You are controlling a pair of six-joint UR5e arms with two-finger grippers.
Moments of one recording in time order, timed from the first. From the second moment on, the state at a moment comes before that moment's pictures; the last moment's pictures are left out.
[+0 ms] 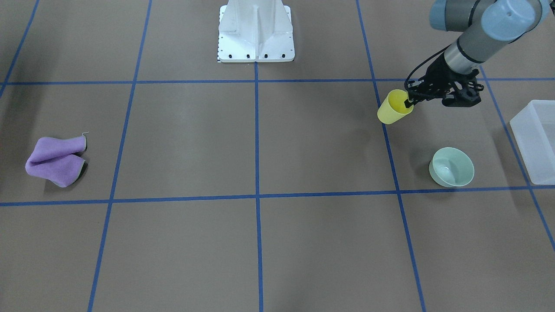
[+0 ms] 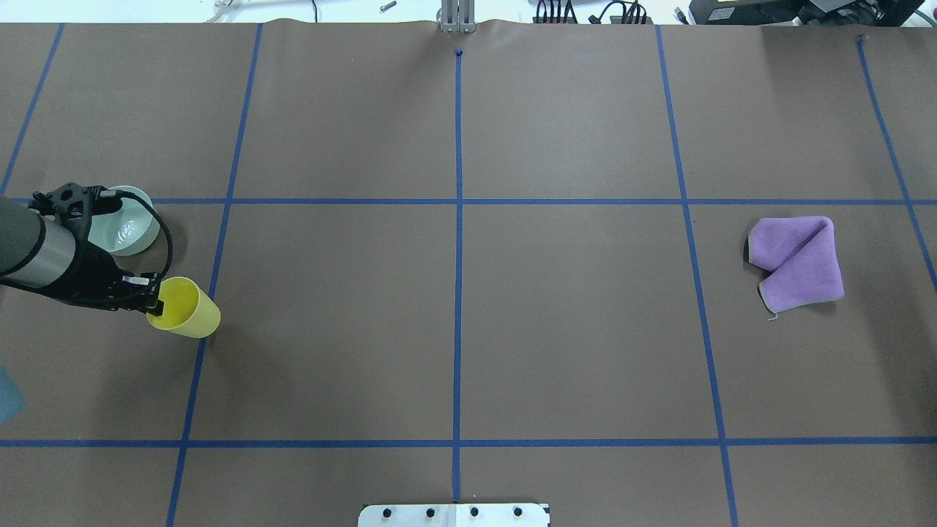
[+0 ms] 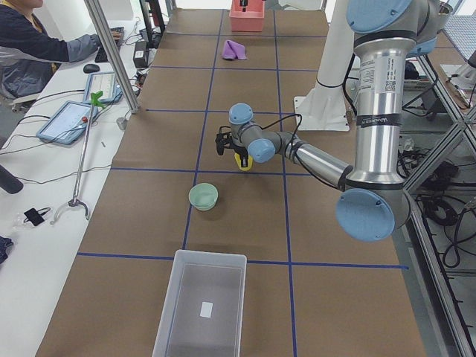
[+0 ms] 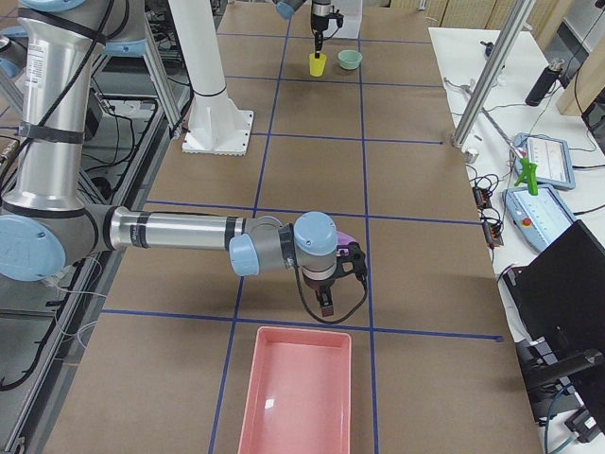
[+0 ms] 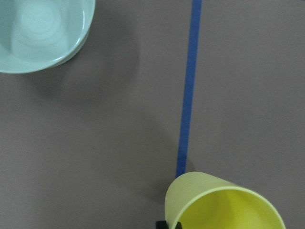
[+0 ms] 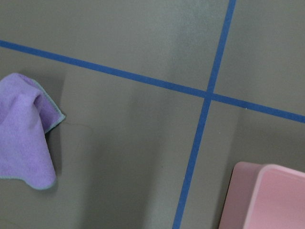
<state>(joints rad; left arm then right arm) -0.92 -1.55 -1.98 -1.95 -2.32 -1.08 1.48 -1.71 1.70 -1.33 2.39 -0.02</state>
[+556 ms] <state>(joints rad) -1.25 -1.46 -1.94 -1.93 -2.41 -0.60 1.36 -1.64 1.66 -1.20 2.38 0.24</state>
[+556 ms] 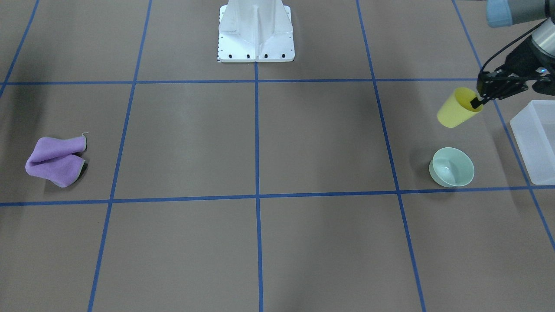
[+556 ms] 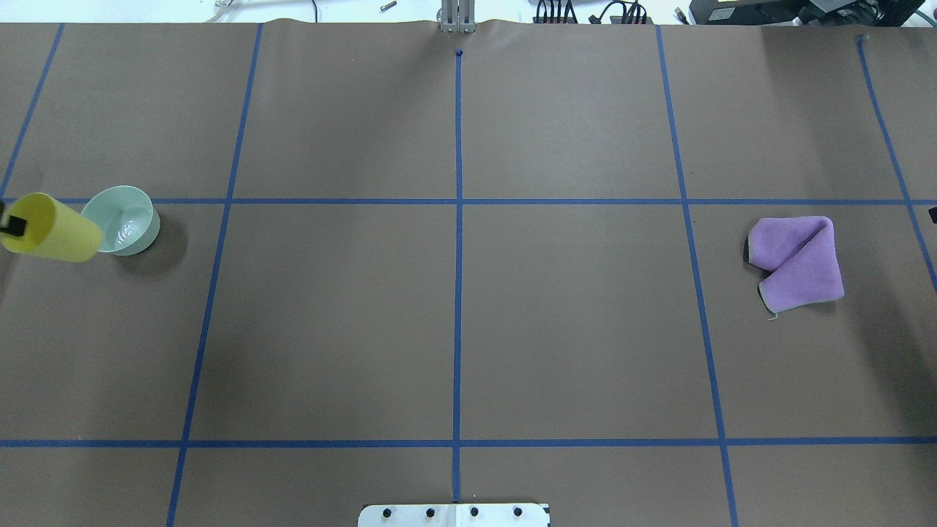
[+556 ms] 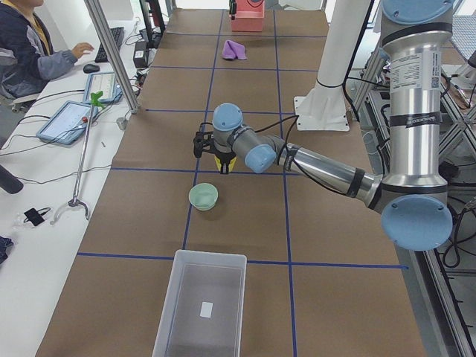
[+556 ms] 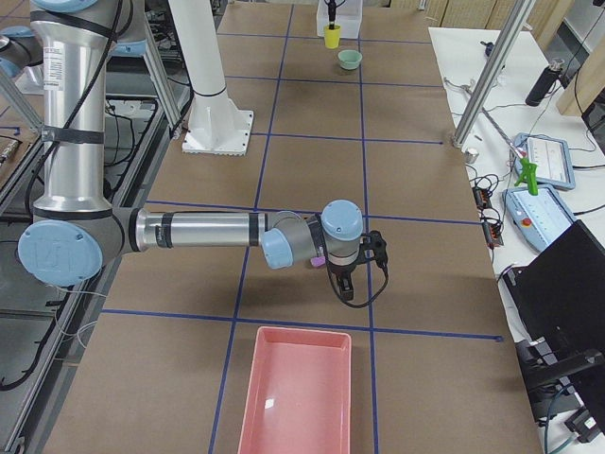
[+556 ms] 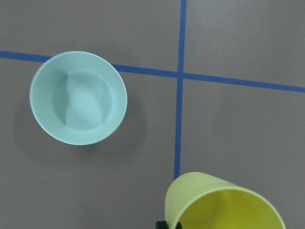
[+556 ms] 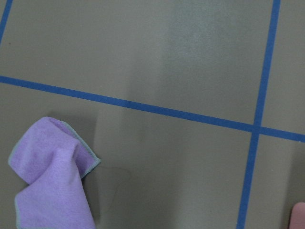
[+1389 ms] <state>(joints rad) -1.62 -1.53 -1.50 -1.72 -2.41 0.23 1.25 -1.64 1.66 -1.09 2.36 0.42</state>
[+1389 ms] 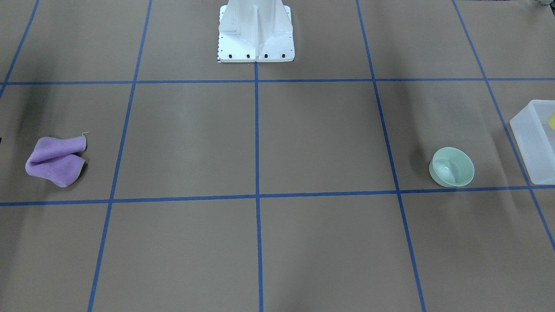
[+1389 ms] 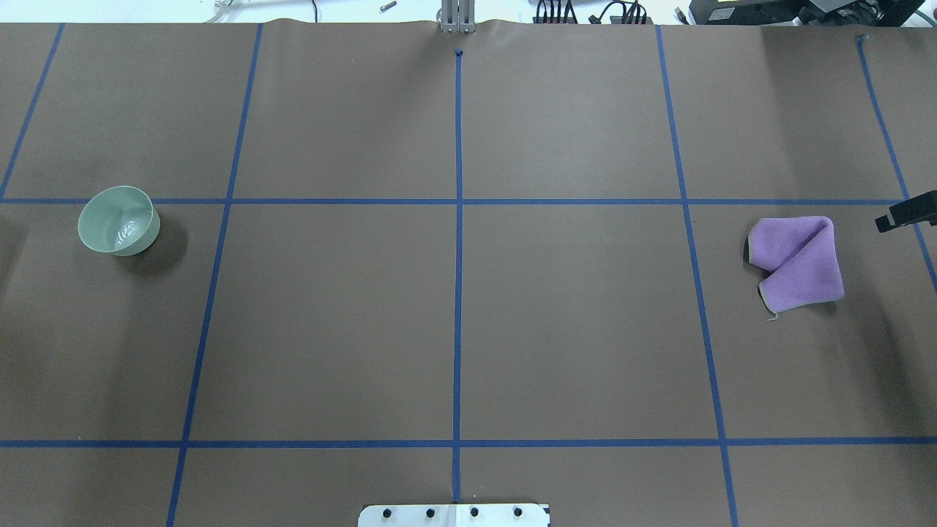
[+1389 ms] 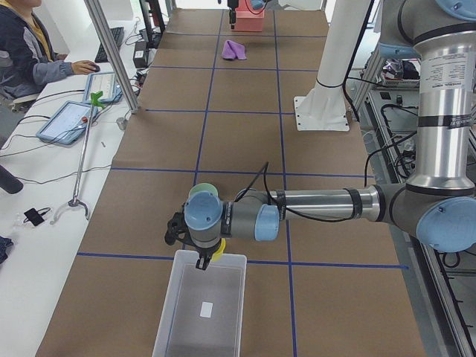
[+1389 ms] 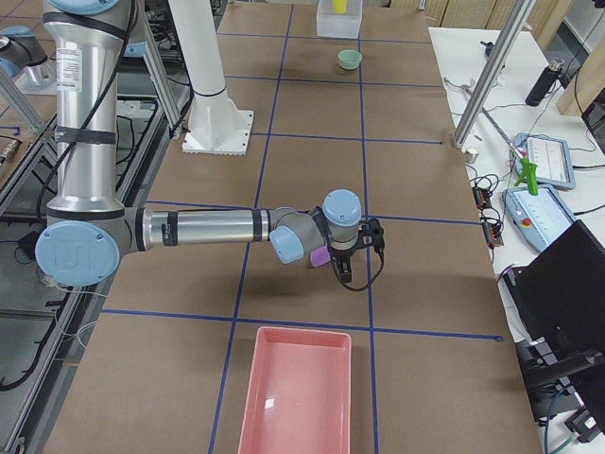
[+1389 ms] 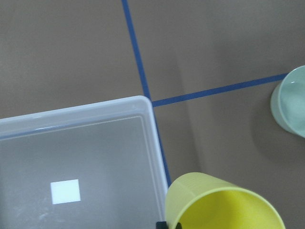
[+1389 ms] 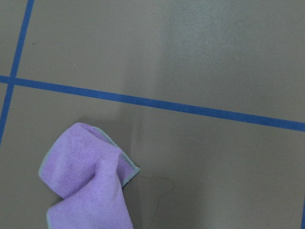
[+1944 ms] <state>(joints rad) -1.62 -1.61 -1.22 -1.86 -2.41 0.22 1.19 -1.64 1.65 -1.06 2.30 0.47</state>
